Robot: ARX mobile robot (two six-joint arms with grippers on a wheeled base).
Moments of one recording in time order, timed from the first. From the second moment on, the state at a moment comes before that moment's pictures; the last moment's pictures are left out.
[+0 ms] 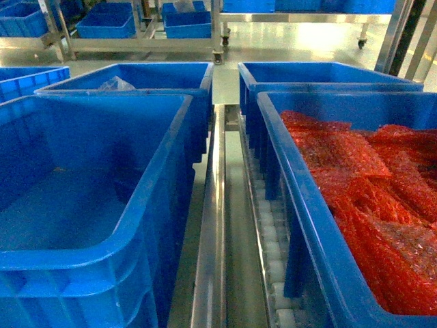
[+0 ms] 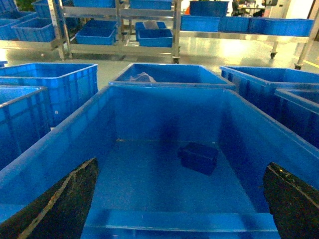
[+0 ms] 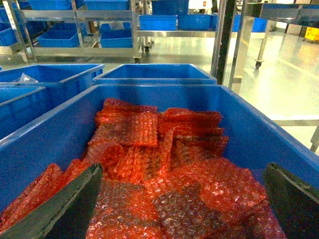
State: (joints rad) left arm 0.00 0.01 0.01 -0.01 0.00 -0.01; right arm 0.00 0.01 0.01 -0.01 0.00 0.00
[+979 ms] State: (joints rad) left arm 0.00 0.01 0.01 -0.01 0.00 -0.01; right arm 0.00 0.01 0.01 0.00 0.00 0.00
